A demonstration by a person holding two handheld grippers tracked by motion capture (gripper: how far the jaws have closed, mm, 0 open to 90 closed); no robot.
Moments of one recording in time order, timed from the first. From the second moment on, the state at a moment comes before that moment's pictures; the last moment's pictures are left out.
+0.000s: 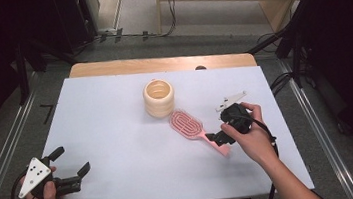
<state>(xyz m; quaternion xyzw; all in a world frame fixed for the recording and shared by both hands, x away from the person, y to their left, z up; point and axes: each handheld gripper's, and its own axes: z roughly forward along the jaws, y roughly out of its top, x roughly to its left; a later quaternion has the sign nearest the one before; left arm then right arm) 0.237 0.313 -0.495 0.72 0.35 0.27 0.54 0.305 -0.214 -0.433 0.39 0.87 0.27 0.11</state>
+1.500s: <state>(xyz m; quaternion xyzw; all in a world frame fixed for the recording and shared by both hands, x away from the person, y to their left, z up) 0.237 0.313 -0.496 0.72 0.35 0.27 0.54 0.329 -0.178 -0.464 0.40 0.90 0.17 0.06</state>
